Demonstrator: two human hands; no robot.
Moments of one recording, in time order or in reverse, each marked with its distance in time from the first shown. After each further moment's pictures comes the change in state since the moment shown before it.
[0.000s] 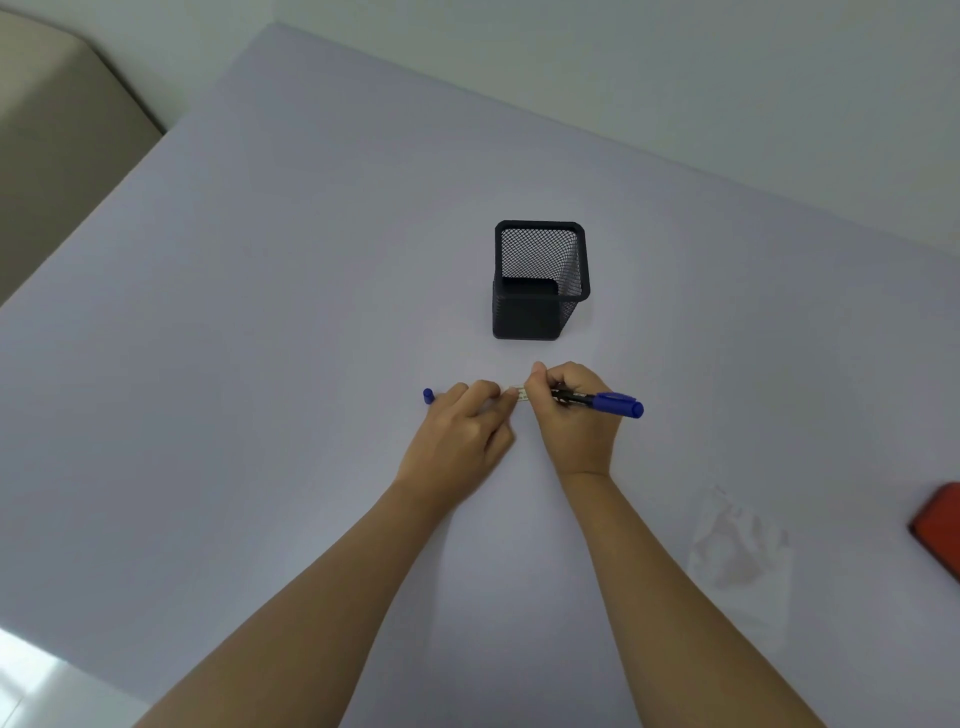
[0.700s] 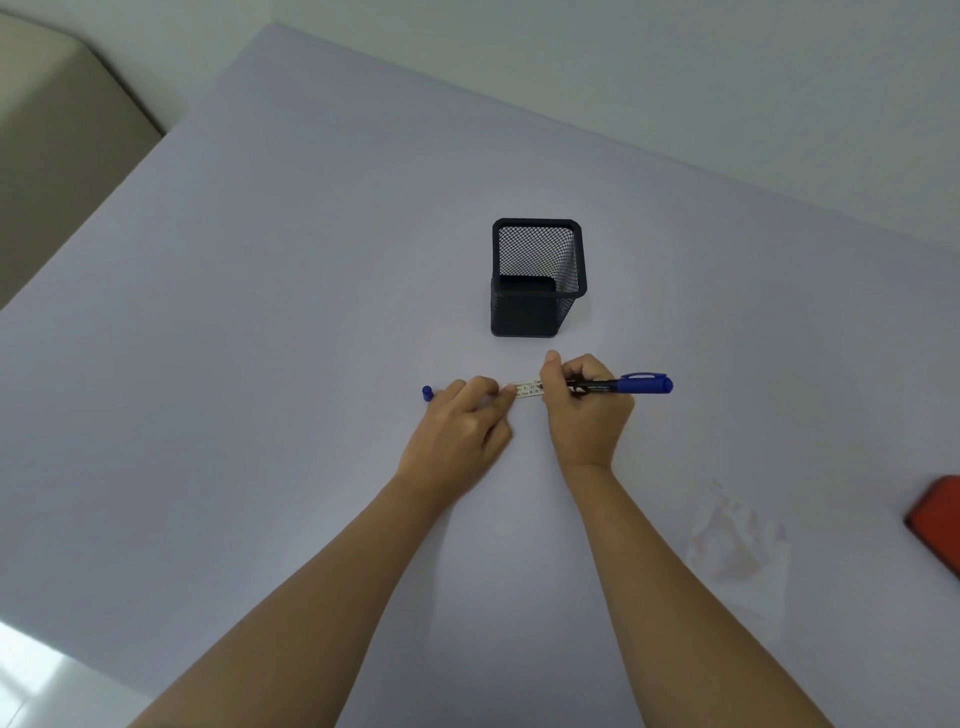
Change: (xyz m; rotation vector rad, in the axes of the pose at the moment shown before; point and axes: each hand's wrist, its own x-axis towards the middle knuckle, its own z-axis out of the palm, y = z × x) left_hand 0.000 -0.001 0.000 -0.022 0.010 -0.012; right_hand 0.004 -0.002 -0.001 0.071 0.174 0.113
